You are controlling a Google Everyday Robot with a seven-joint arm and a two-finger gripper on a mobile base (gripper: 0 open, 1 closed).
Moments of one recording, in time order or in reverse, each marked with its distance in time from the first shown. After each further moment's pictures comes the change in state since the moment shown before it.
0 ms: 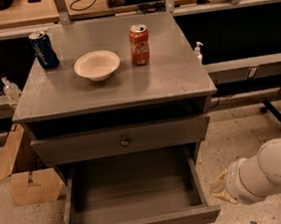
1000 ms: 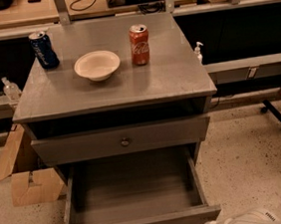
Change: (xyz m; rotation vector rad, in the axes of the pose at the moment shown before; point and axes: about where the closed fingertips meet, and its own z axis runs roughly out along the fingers) arm 0.044 0.129 0.162 -0.129 -0.029 -0.126
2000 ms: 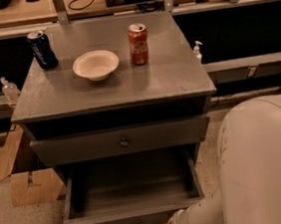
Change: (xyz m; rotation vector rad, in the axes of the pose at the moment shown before) arm -0.040 -0.038 0.121 -0.056 -0.031 -0.098
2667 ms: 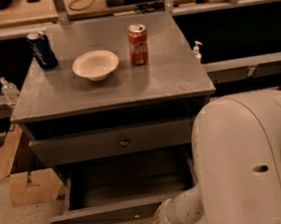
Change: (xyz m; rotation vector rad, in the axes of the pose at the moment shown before) arm -0.032 -0.037 0.029 0.037 -0.029 -0.015
